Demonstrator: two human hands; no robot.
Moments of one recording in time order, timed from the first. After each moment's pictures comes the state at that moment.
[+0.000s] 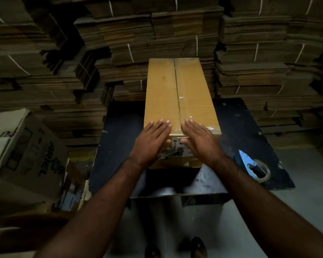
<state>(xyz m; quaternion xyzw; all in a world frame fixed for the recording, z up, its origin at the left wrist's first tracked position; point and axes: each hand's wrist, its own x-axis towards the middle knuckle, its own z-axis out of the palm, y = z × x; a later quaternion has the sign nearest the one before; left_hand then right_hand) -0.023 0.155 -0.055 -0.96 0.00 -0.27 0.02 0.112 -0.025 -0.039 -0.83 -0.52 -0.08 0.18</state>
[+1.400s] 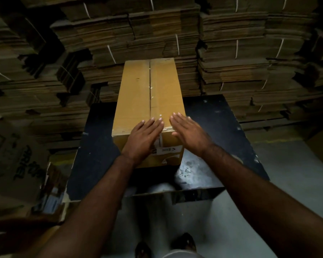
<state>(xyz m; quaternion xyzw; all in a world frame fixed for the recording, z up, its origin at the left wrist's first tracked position) 0.026 0.094 -0.043 -0.99 -0.02 -0.13 -0.01 0.179 -0.084 -0.036 -0.82 -0.56 -0.05 0.11</state>
